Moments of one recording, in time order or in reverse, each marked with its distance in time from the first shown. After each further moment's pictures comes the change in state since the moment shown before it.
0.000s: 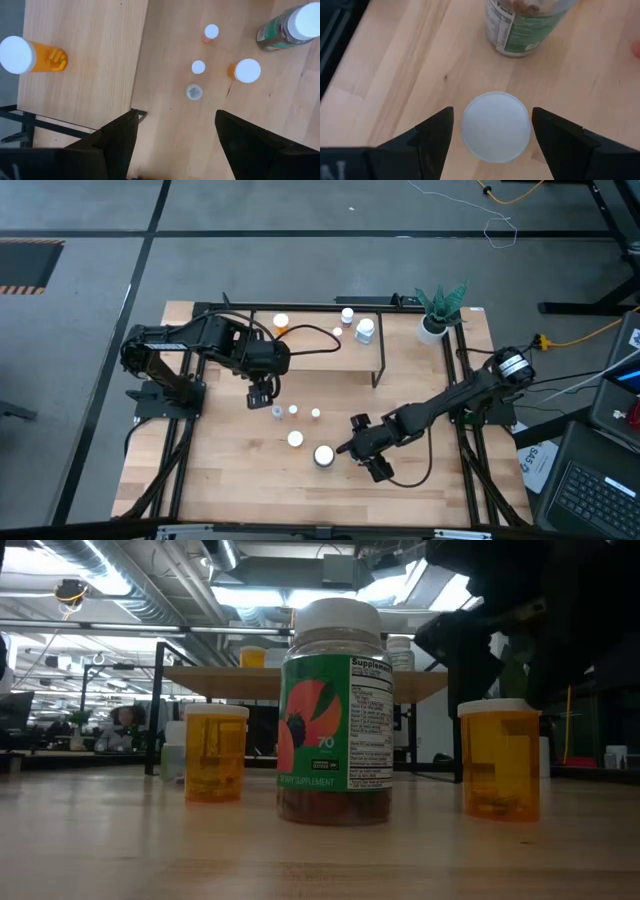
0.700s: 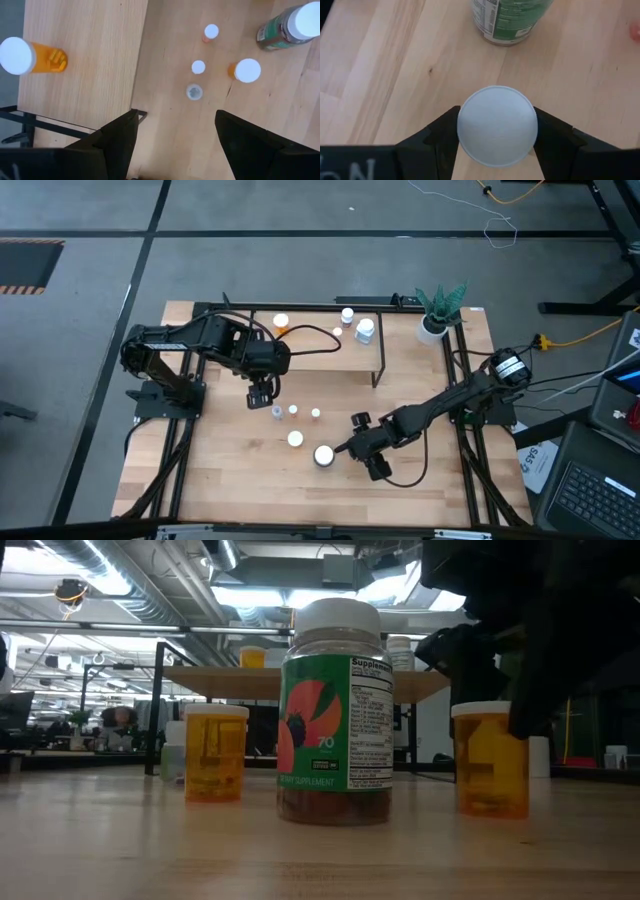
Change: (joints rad) left arm 0.000 0.000 0.000 0.000 0.000 0.006; right arm -0.003 0.030 0.005 -0.024 0.049 0.024
